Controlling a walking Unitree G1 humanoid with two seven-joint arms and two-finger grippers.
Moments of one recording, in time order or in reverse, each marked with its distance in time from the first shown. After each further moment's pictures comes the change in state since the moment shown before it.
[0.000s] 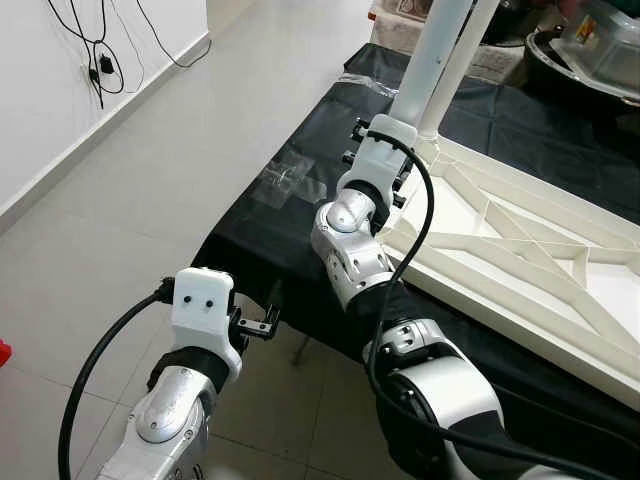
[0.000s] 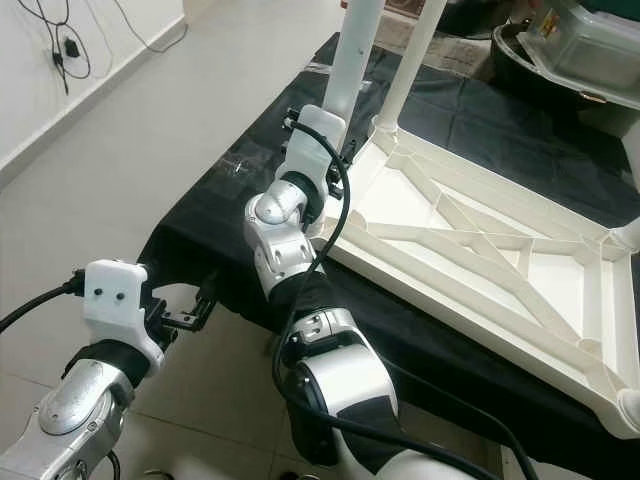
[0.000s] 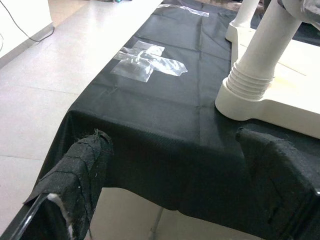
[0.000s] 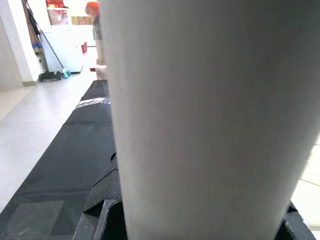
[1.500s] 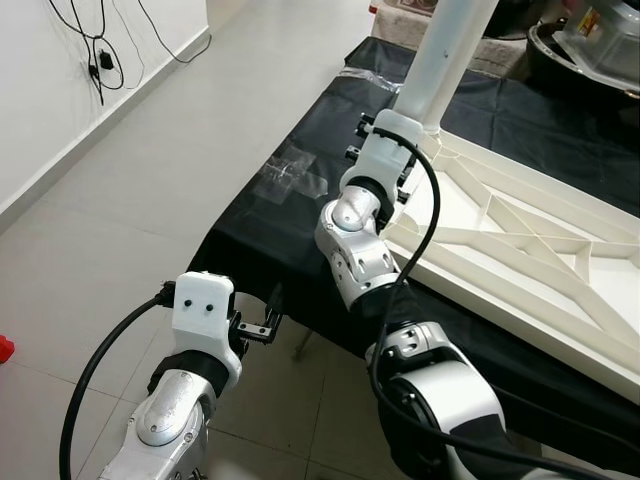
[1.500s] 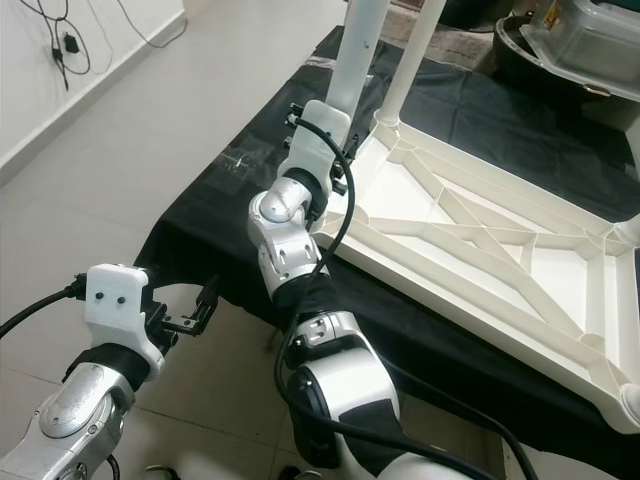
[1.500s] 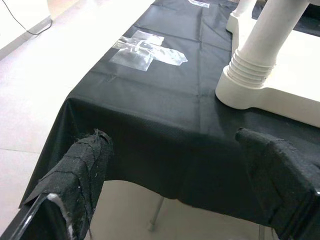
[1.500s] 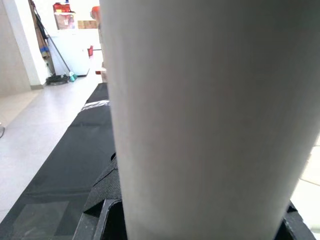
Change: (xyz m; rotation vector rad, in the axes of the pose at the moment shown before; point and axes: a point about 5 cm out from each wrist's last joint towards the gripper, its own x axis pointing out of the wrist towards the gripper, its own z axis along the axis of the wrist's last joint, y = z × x) left arm -0.001 0.000 -0.004 -0.003 0.012 -0.003; right arm 0.002 -0.004 0.005 0.018 -0.022 0.021
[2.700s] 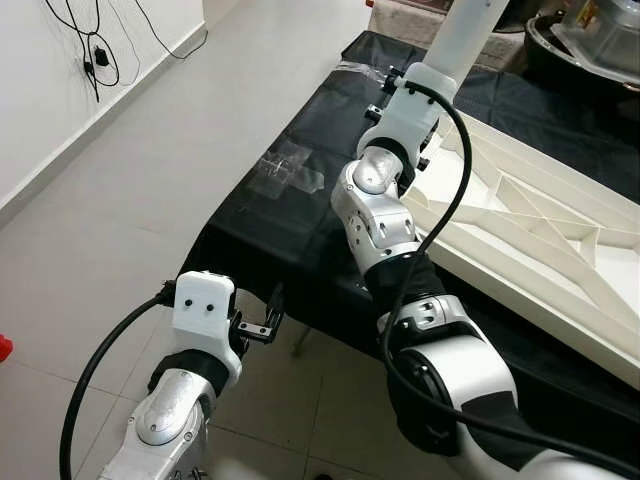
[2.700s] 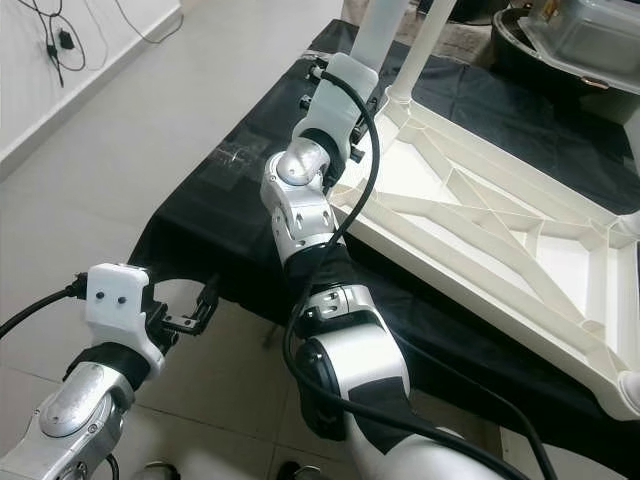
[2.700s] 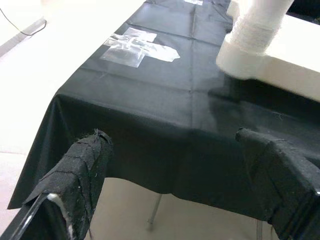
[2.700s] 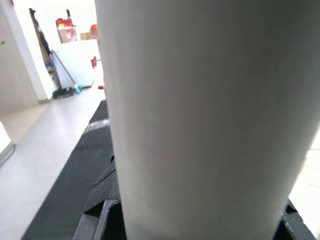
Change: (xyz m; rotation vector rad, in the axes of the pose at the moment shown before) left arm 0.001 0.000 0.000 0.007 -0.009 -0.011; right arm 0.018 0.000 0.045 0.095 -0.082 0.022
